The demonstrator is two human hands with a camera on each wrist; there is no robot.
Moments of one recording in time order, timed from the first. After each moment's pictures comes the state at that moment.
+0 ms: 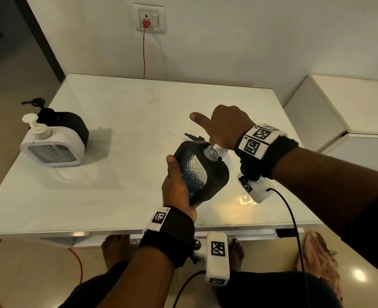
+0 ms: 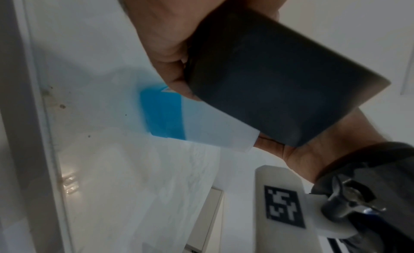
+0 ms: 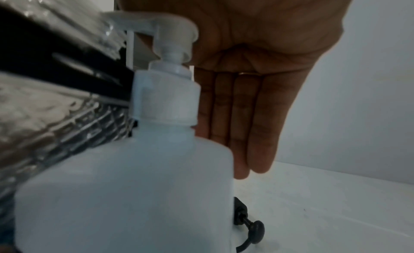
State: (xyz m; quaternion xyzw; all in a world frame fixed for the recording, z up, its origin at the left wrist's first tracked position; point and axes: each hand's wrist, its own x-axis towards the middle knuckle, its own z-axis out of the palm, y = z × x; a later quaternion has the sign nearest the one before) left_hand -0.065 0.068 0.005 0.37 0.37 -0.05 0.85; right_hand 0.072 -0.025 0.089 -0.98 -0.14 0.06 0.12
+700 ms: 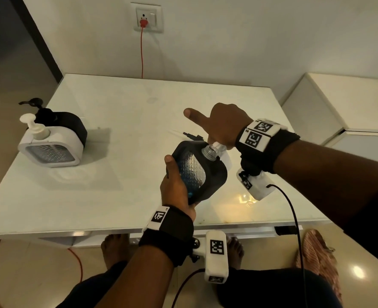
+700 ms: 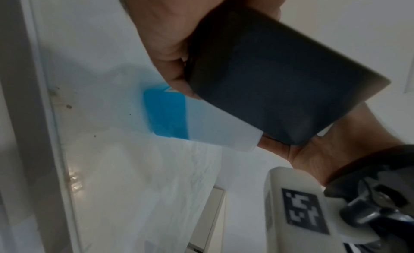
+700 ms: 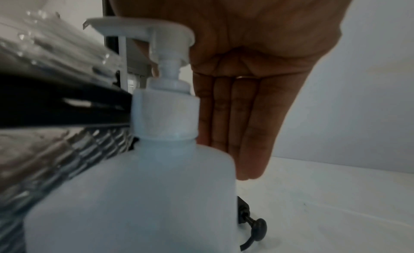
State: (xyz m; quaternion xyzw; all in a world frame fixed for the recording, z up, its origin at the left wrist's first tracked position) left_hand -0.067 0.068 0.005 0.37 0.37 -0.04 0.85; right_hand 0.067 -0.023 0.100 -0.98 -0.14 0.09 0.13
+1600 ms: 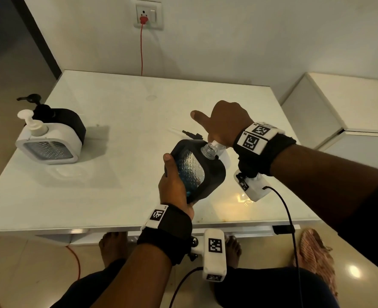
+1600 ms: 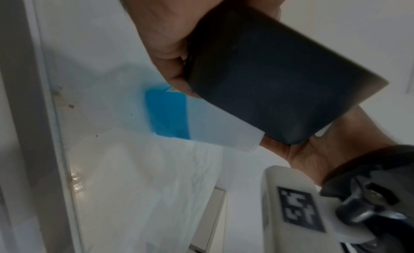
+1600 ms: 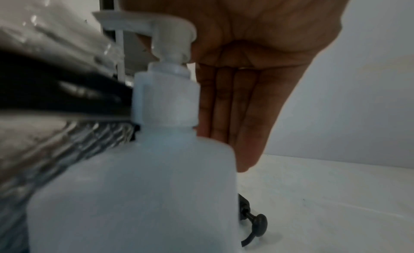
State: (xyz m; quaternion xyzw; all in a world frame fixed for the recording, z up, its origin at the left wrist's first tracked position) left_hand -0.067 0.067 0.005 0.38 0.37 -0.03 0.85; right_hand 0.072 -0.027 0.091 -0.98 -0.13 0.05 0.13
